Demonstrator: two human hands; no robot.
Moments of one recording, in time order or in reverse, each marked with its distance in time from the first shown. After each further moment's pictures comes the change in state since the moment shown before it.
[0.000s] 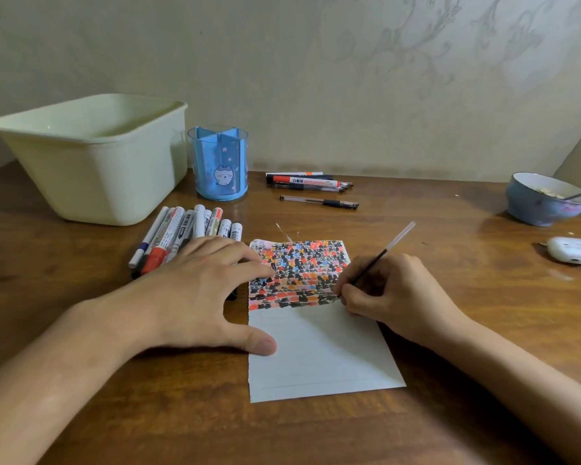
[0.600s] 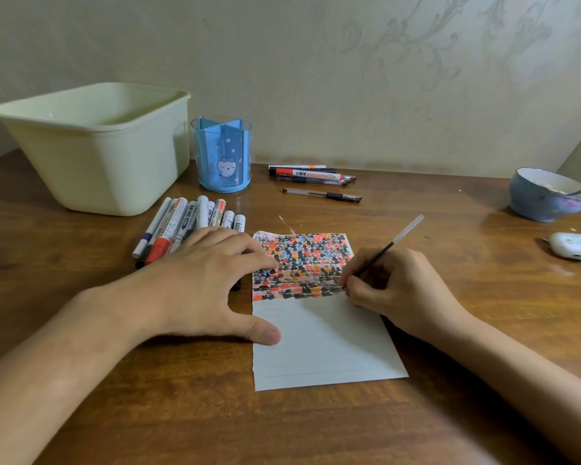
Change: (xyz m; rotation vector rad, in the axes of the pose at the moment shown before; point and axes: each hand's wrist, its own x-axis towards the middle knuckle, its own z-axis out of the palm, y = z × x) left_hand 0.002 -0.002 0.001 0.016 0.017 0.016; right_hand -0.002 0.000 0.003 -0.024 0.040 -0.001
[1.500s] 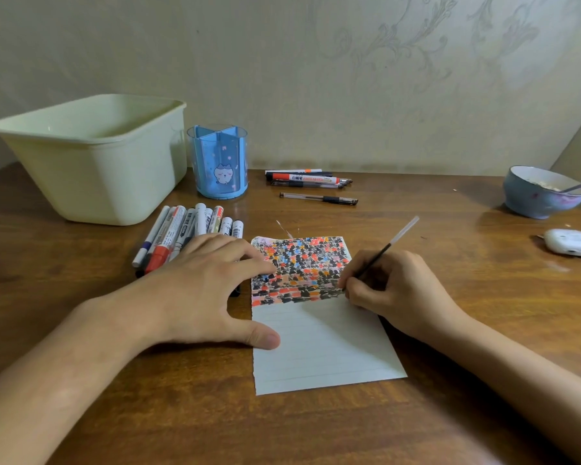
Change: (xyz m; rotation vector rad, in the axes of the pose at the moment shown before) left_hand -0.001 0.000 0.000 -0.004 -0.001 0.002; right_hand -0.002 0.003 -0.001 0.018 0.017 0.002
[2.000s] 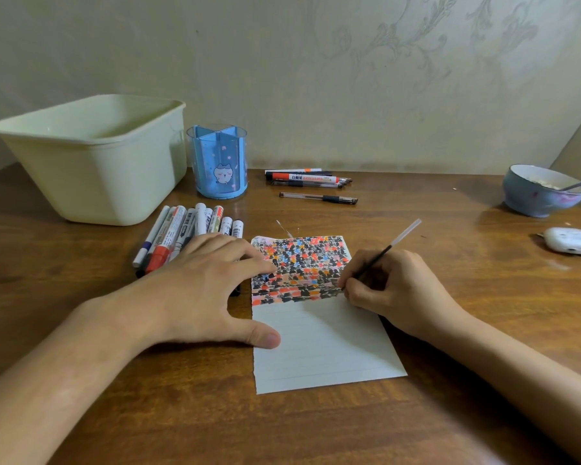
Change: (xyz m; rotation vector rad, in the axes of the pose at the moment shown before) left_hand 0.000 0.001 0.000 0.004 -0.014 -0.012; right_hand 0.001 0.000 0.000 -0.009 -0.016 0.006
